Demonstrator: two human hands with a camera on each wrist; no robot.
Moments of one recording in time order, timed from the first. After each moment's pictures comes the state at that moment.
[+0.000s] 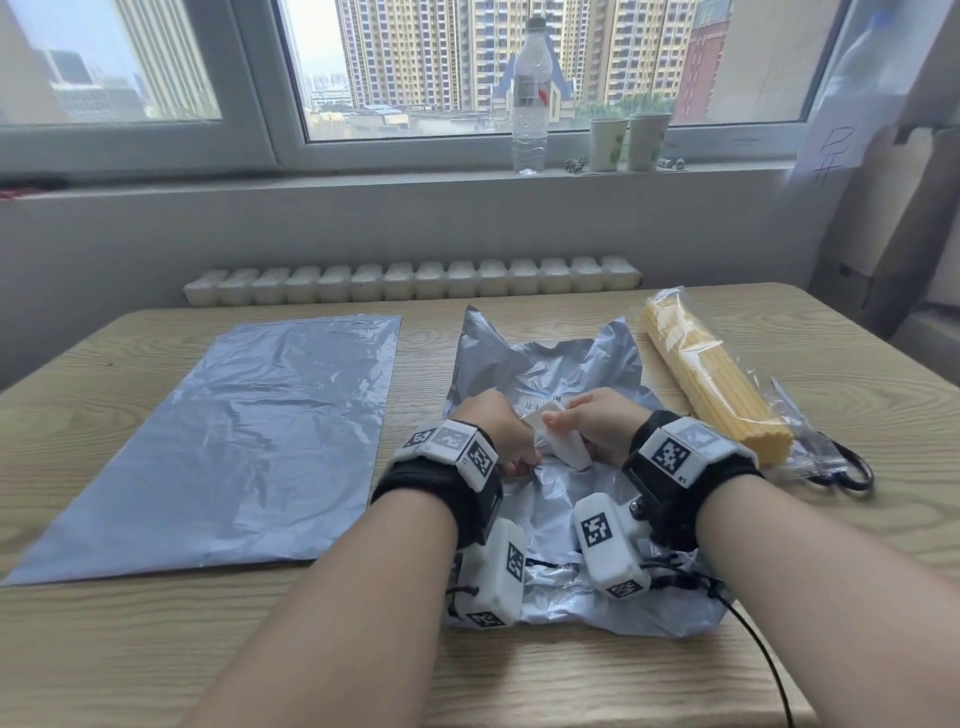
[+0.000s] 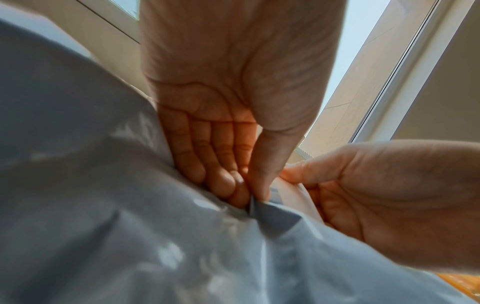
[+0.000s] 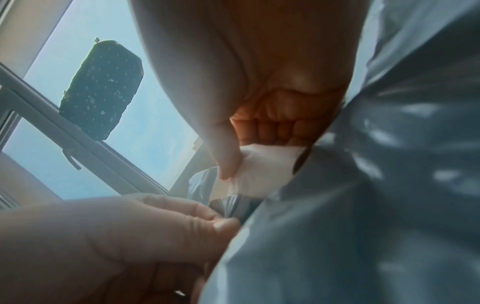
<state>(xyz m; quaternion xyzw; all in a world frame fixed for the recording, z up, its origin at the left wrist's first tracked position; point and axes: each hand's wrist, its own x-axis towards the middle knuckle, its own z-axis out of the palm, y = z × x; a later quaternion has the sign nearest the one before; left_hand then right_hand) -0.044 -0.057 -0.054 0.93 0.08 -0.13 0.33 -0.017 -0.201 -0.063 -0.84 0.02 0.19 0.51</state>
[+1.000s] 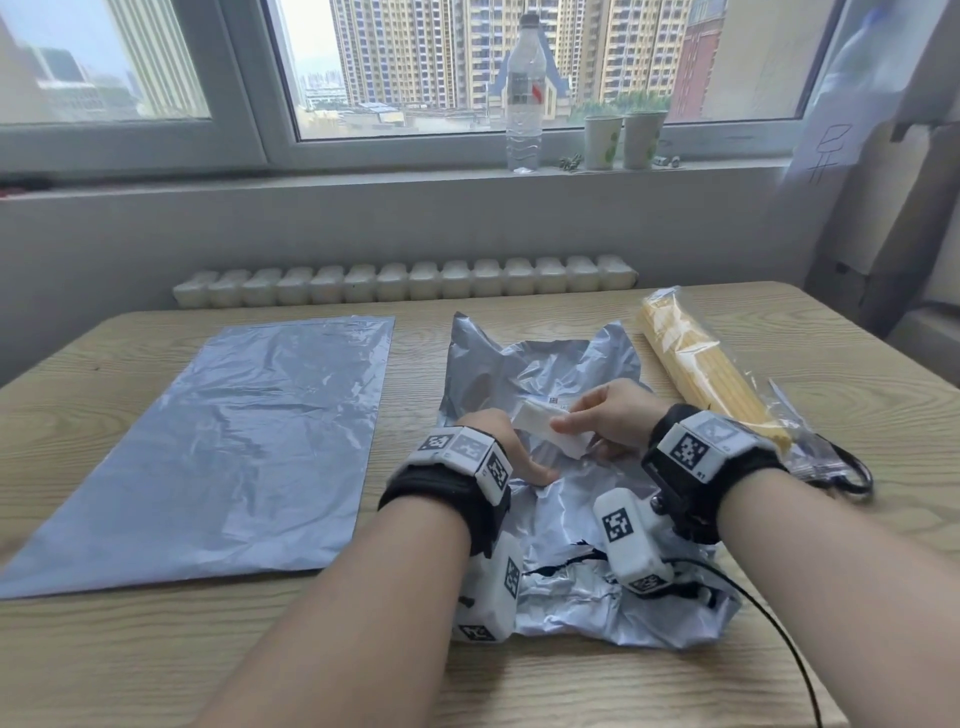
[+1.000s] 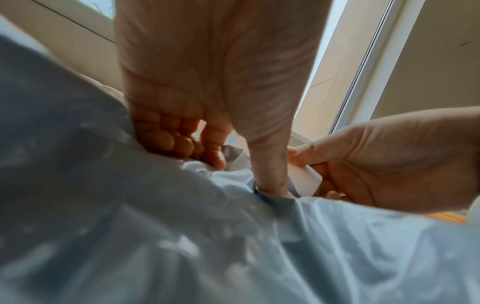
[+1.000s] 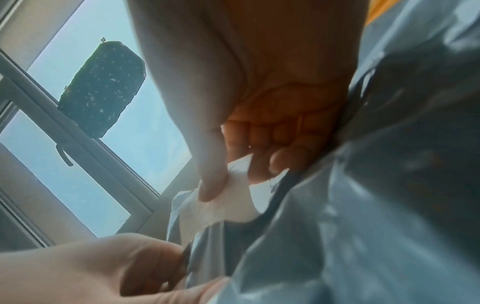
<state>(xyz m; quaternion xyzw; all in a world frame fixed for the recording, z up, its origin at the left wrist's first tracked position) -0.041 -0.063 -0.057 0.97 0.04 -0.16 0.17 -0.012 -0.225 -0.051 -0.86 -0.01 0.18 0.47</state>
